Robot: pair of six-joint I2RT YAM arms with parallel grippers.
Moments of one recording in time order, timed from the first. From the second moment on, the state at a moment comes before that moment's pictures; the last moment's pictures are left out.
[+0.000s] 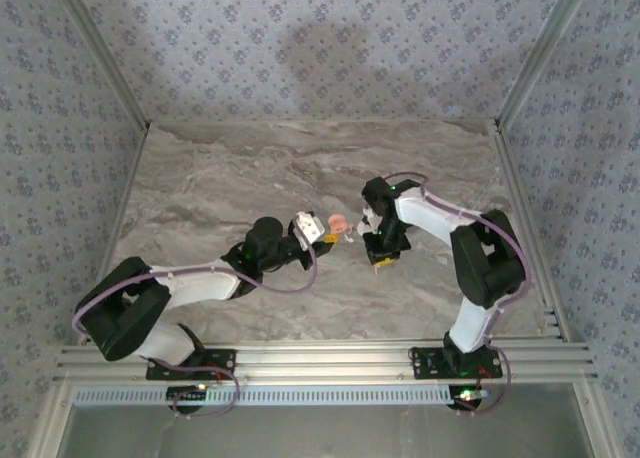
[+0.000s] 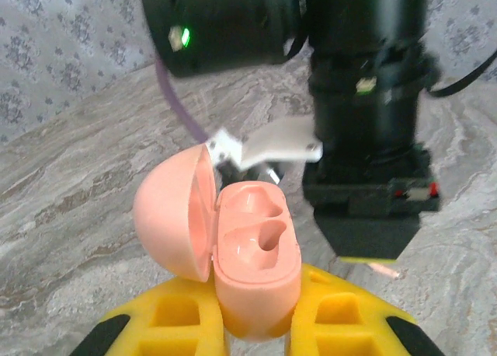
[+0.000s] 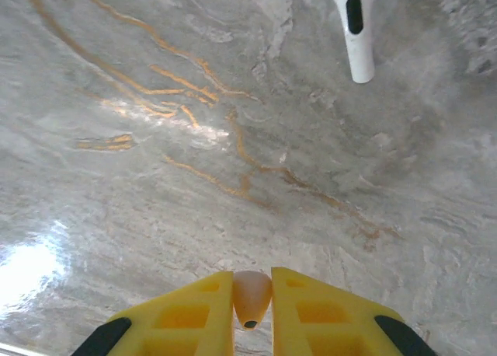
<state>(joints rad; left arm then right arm) -0.83 1.44 0.55 0.65 0.24 0.13 0.50 1.74 1.17 -1.02 -0.17 0.21</state>
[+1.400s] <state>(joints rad) -0.83 1.72 0.61 0.85 0.22 -0.01 0.51 1.16 0.81 -0.21 -0.23 0.30</state>
